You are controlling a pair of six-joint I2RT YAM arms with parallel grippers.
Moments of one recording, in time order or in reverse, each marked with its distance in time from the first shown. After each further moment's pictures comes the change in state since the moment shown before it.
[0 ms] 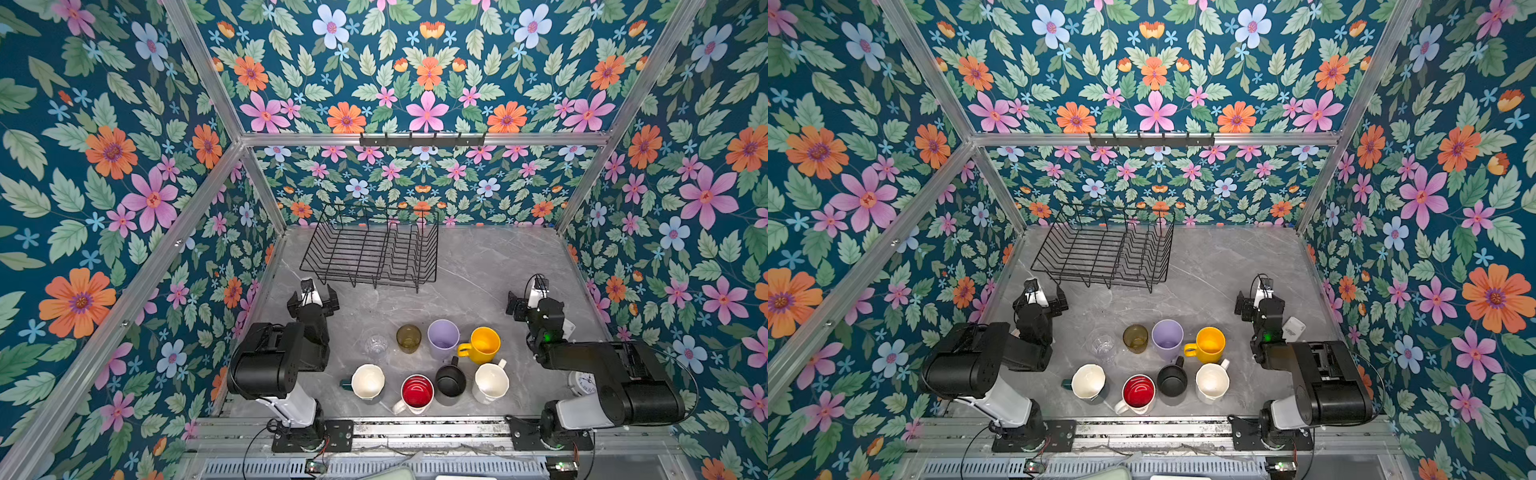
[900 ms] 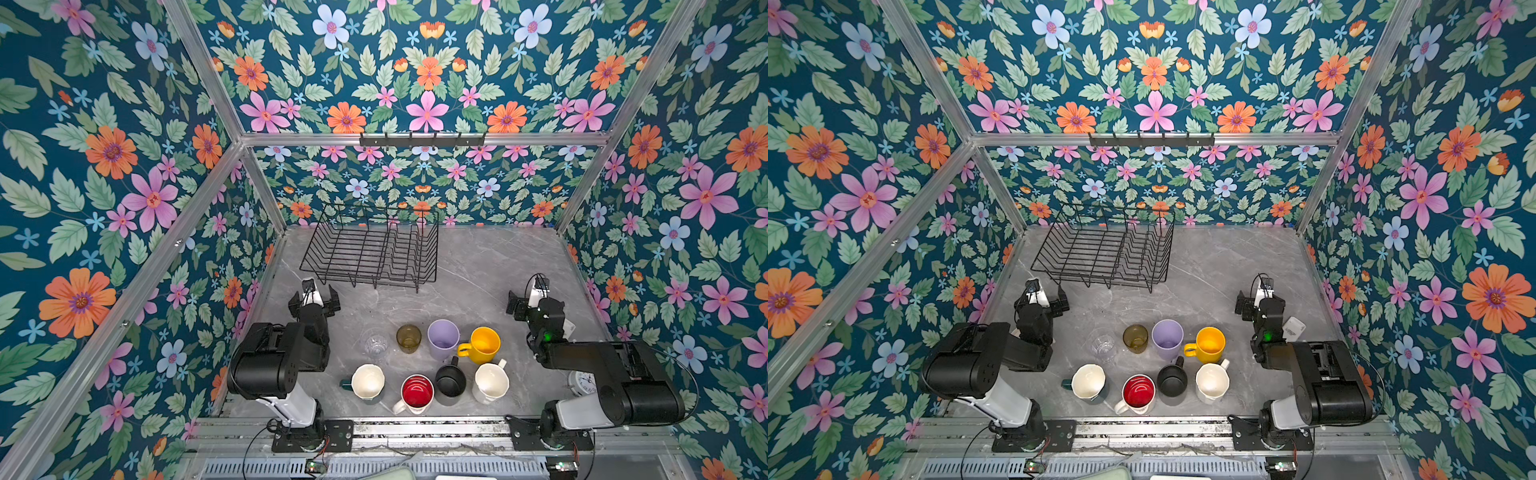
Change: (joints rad) left arm 0.000 0.000 -0.001 -0.002 0.011 0.000; right arm -0.004 0.000 0.004 -0.001 -0.004 0.000
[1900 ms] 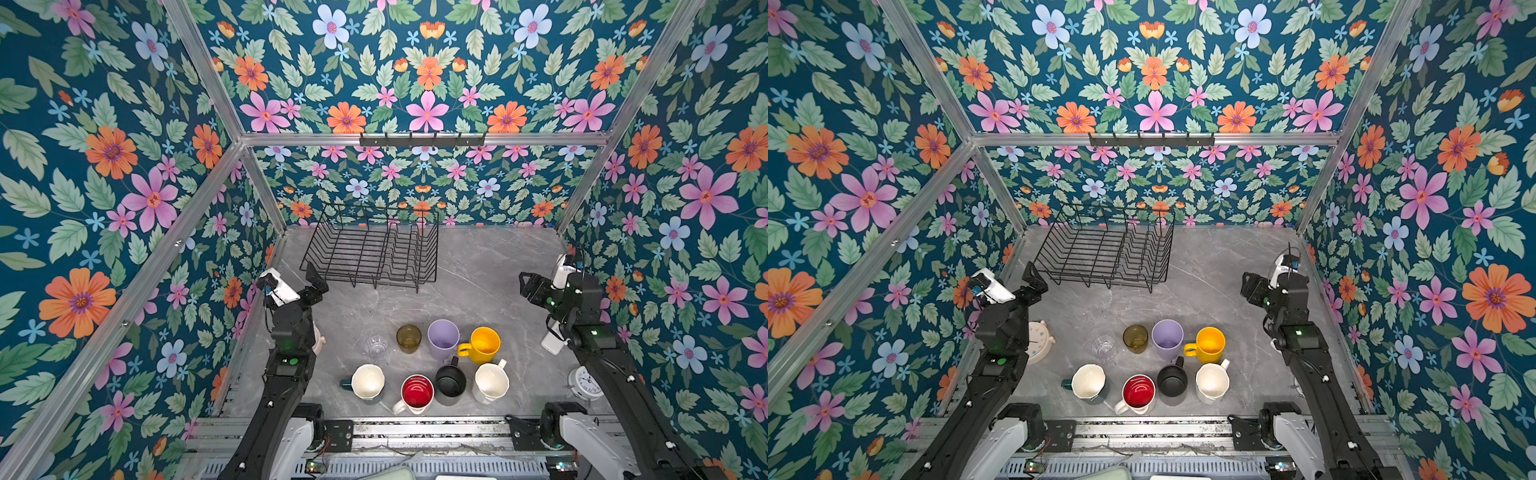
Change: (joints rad) left arm -0.051 -0.896 0.195 -0.858 -0.046 -0.380; right arm 0.020 -0.509 0.483 -1.102 -0.242 0.410
